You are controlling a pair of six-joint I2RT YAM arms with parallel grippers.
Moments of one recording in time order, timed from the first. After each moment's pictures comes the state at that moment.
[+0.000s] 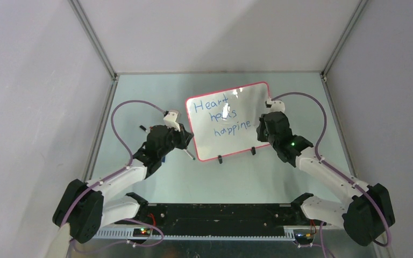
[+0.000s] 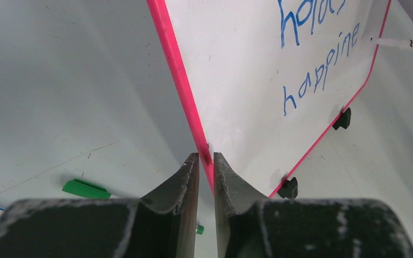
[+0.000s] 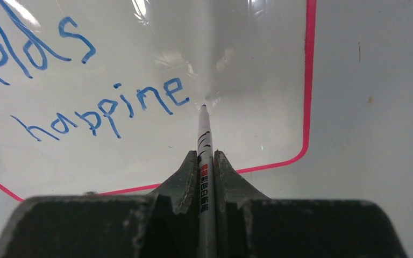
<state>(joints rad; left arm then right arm) -0.51 1.12 0.46 0.33 0.08 -0.31 0.55 1.13 0.79 -0.25 0.30 0.38</state>
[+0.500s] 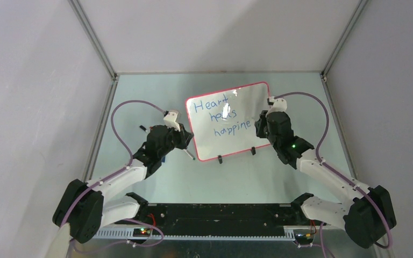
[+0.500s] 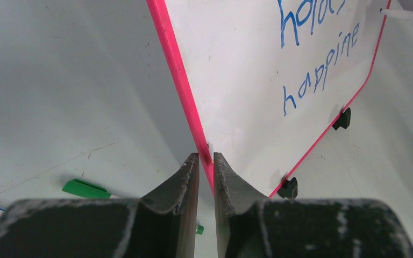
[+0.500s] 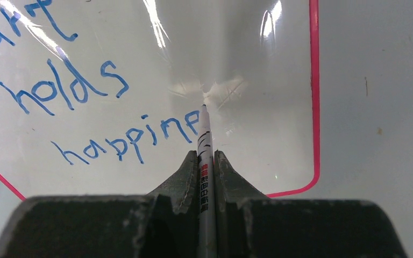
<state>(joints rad) -0.51 1.12 0.46 0.33 0.08 -0.31 0.55 1.09 0.75 -0.10 0.31 0.38</state>
